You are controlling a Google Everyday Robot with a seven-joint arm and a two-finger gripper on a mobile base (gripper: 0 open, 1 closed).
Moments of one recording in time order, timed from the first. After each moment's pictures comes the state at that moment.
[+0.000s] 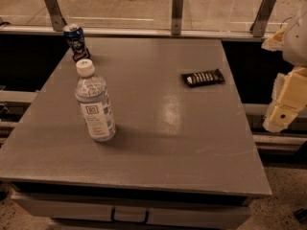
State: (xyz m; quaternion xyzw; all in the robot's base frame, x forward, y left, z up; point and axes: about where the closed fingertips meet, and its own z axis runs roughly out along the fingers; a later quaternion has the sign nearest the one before) arm 0.438 -0.216 0.977 -0.60 0.78 -0.04 0.16
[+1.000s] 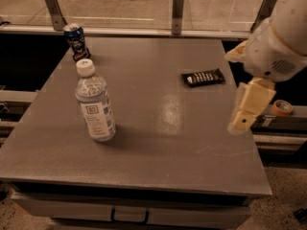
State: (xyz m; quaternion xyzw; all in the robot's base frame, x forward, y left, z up) arm 0.459 -0.167 0.941 -0.64 0.75 0.03 0.19
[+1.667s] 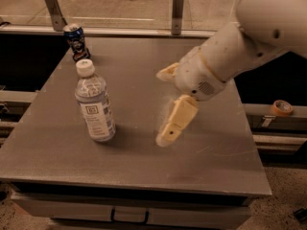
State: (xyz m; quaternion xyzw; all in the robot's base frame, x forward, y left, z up) arm 0.460 -0.022 0.900 -0.66 0.67 0.21 0.26
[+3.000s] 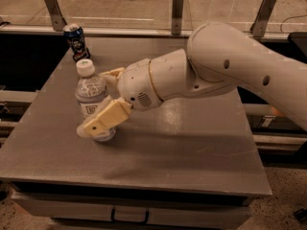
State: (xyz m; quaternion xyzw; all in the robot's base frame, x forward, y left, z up) arm 0.456 0.121 0.920 -0.58 0.60 0.36 0.40
